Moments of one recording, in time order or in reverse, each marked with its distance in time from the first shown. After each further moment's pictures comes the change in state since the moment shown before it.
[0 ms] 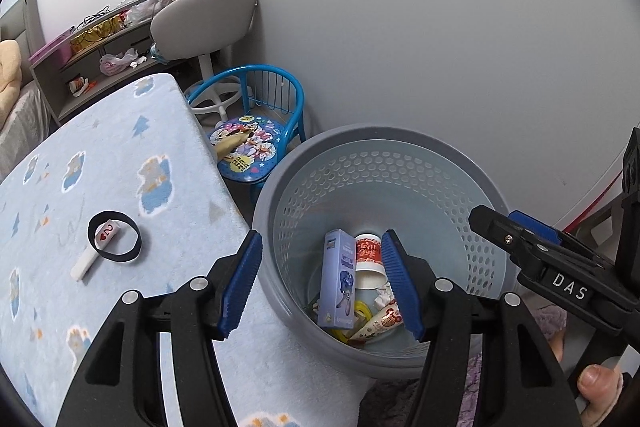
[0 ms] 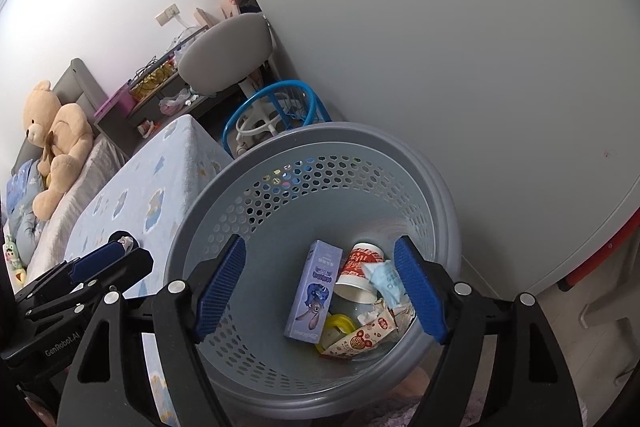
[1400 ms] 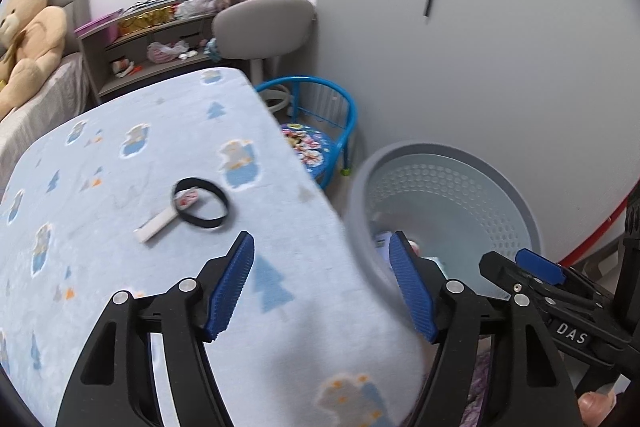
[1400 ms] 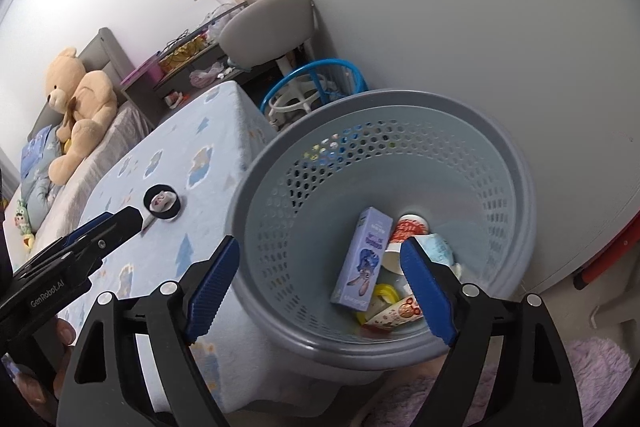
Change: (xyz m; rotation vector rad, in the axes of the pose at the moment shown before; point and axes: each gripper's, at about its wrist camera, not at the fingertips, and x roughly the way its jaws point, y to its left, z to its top) left arm -0.048 0.074 -0.036 -0.138 -0.079 0.078; right arm -0.005 0.070 -0.040 -0.099 0.050 0.072
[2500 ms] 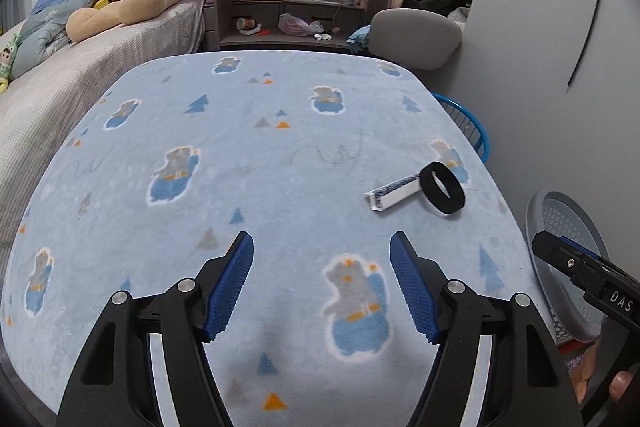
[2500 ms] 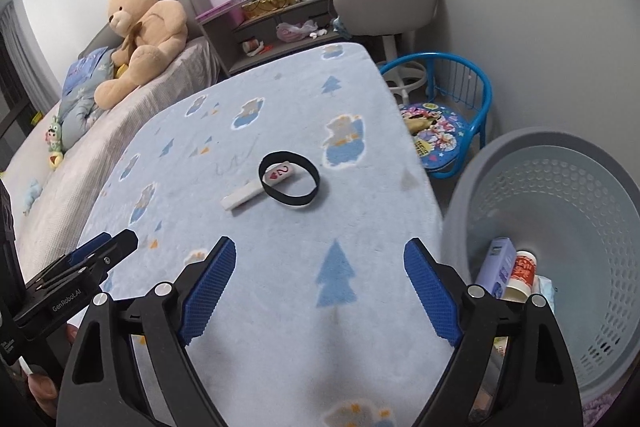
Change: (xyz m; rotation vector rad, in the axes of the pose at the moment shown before) left arm -0.036 0.187 -0.049 -0.305 -0.018 0.233; right arm 0.073 0.156 0.006 -0.265 0.102 0.150
